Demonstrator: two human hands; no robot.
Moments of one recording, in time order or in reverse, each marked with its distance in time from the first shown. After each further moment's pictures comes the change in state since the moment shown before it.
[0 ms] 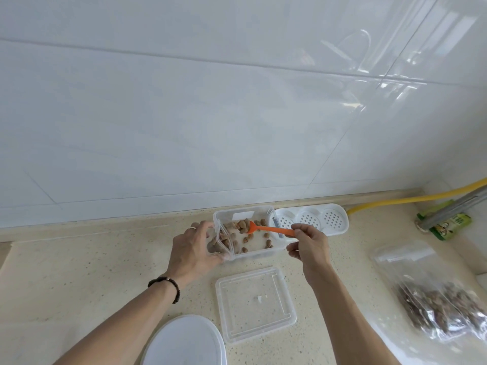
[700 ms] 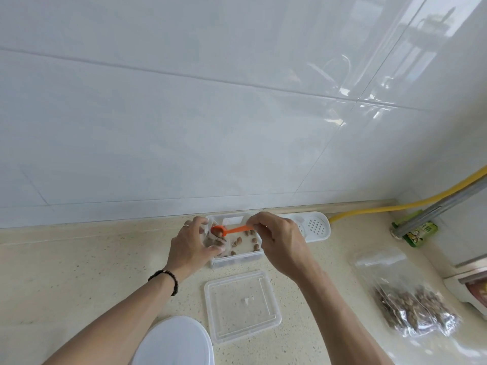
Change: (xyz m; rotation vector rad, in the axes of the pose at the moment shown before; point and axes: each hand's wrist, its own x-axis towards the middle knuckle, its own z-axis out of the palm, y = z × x) left_hand 0.006 0.018 -0.003 -0.234 0.025 -0.101; right_hand -0.065 -0.062 0.014 -0.760 -0.285 -0.986
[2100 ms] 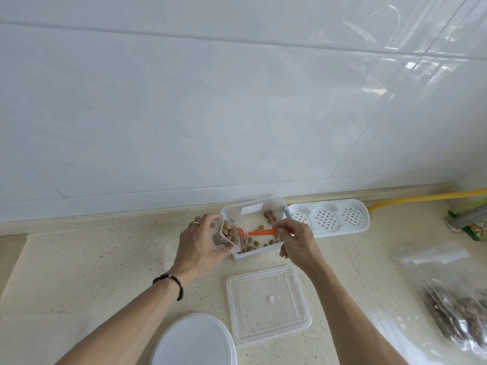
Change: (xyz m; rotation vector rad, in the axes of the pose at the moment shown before) left_hand 0.004 -0.034 0.003 0.101 0.005 0.024; right_hand 0.003 0.092 0.080 0.449 -0.122 0.620
